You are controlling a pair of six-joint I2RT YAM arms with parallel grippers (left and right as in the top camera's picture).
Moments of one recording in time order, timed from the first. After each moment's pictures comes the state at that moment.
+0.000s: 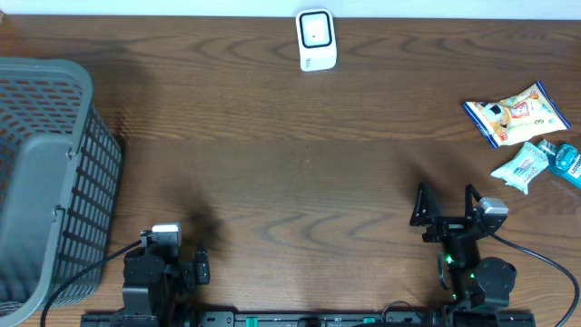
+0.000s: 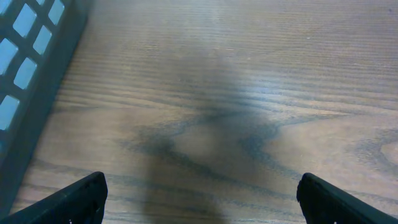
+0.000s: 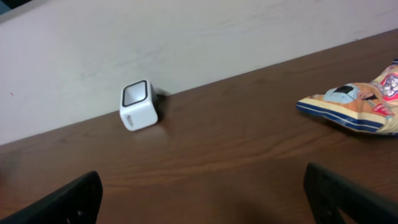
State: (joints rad) left arm -0.07 0.01 0.31 -1.03 -0.08 -0.04; right arm -0.08 0.01 0.01 -0.06 -0.16 0.31
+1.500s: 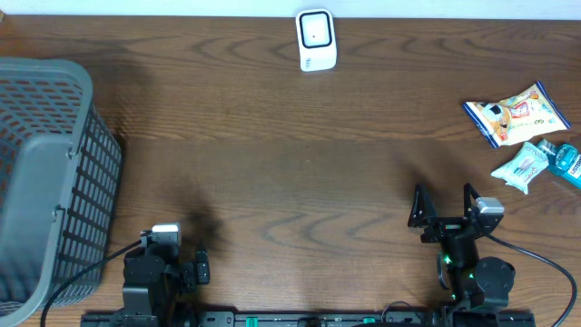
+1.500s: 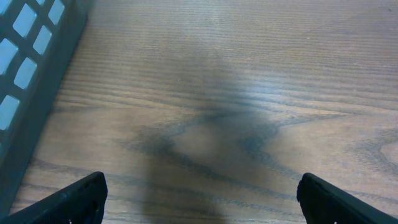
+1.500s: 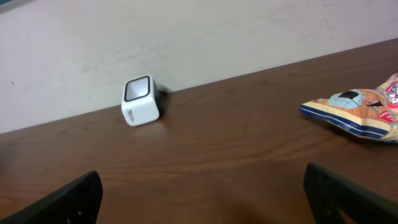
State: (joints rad) left arm -0.07 0.01 0.31 -1.03 -0.08 -0.04; right arm -0.06 0.01 0.01 -0.06 -0.16 0.27
